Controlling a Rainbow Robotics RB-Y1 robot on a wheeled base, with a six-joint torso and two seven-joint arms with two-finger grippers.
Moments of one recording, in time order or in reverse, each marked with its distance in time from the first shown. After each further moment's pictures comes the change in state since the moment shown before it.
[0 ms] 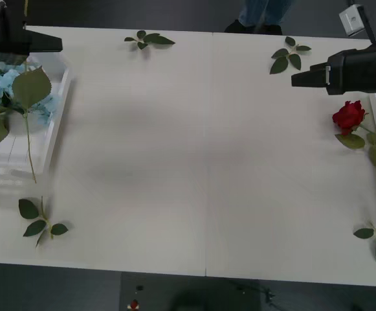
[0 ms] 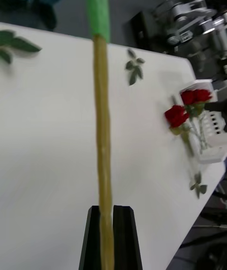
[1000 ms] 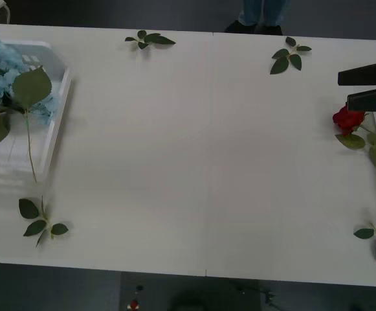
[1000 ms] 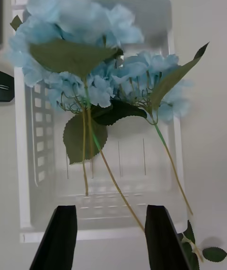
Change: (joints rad) right arm 0.194 -0.279 -0.039 -0.176 -0.599 0.216 0.457; left arm 0.356 0.198 0.384 -0.212 -0.550 0.178 0.005
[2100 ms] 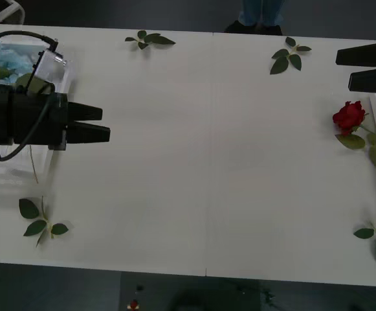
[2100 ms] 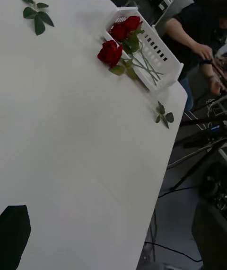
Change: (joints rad) right arm 0.033 0.088 -0.128 0.006 0.000 0.023 0.000; left arm -0.025 -0.088 -0.616 -0.200 0.931 -0.425 -0.500
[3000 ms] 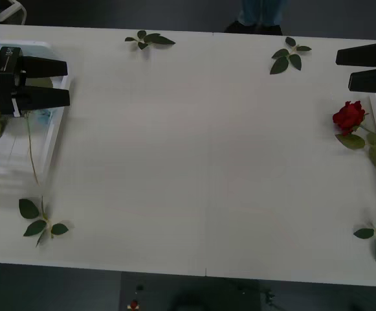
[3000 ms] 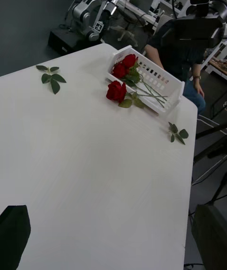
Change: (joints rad) right arm 0.000 0.000 0.000 0.000 0.000 0.000 0.000; left arm -0.018 0.148 0.050 0.081 0.286 -0.013 -0.342
